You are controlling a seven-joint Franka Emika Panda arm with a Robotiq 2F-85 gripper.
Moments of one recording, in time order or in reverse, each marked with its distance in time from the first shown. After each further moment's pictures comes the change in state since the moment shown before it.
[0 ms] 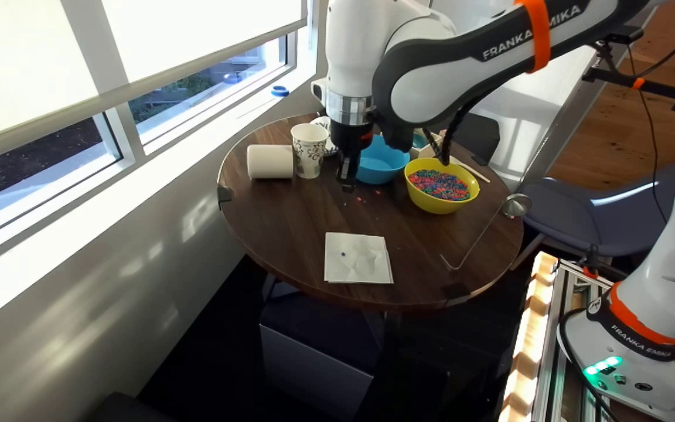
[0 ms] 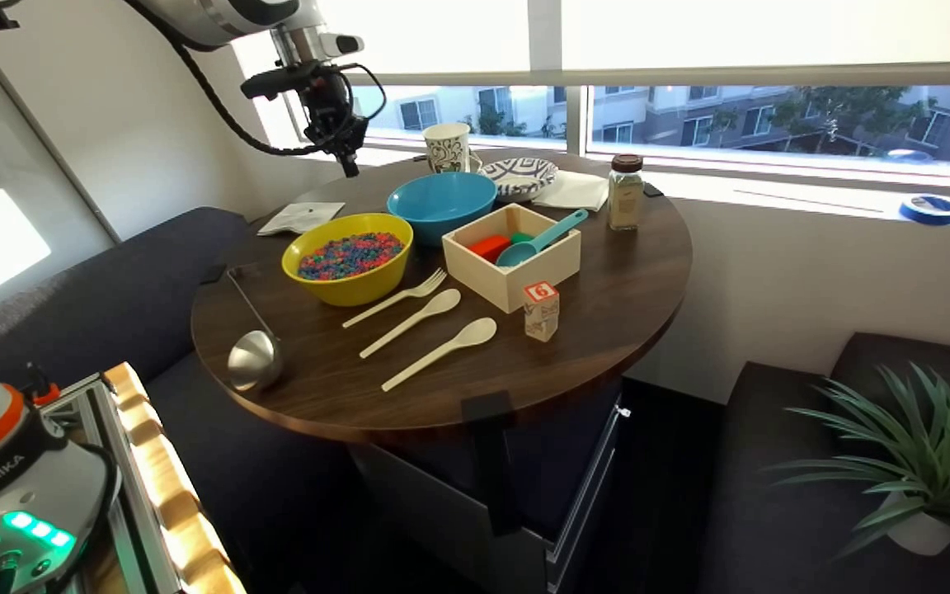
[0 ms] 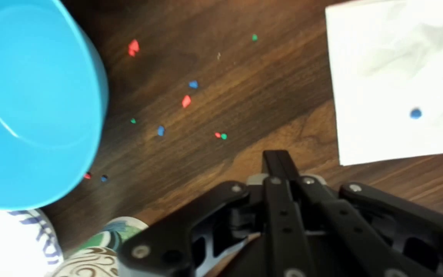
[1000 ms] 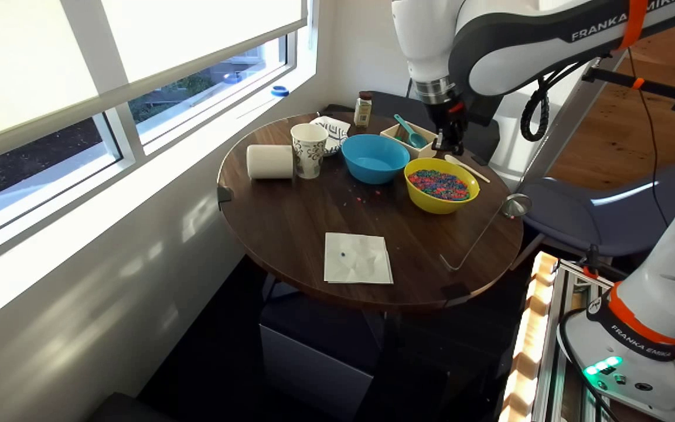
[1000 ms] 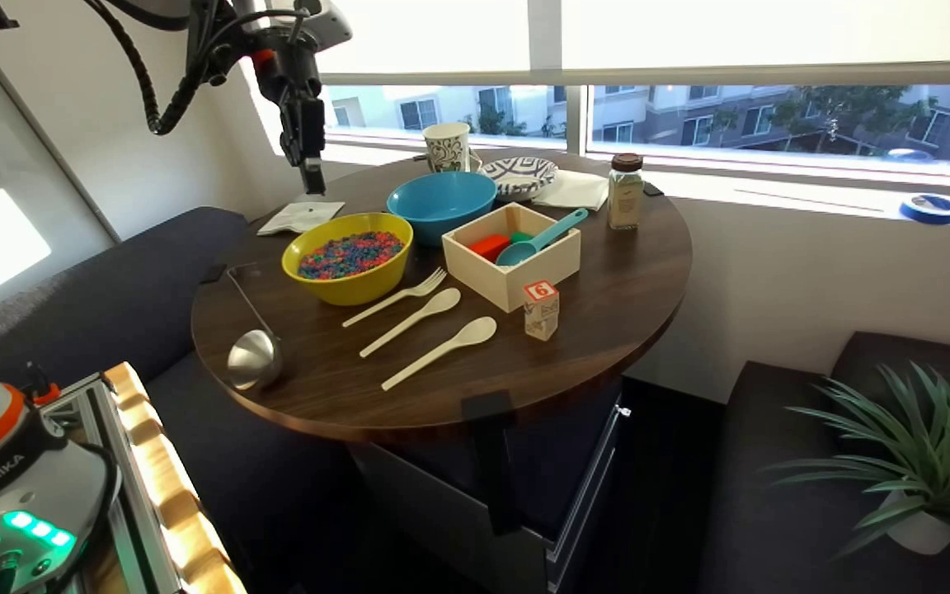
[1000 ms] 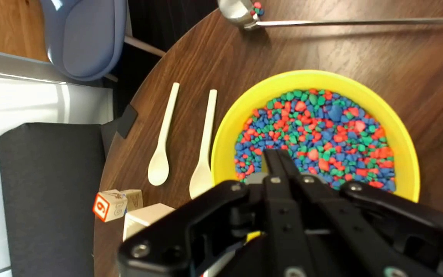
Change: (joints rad) arm -0.113 -0.268 -0.032 -0.193 -0.269 -0.463 0.349
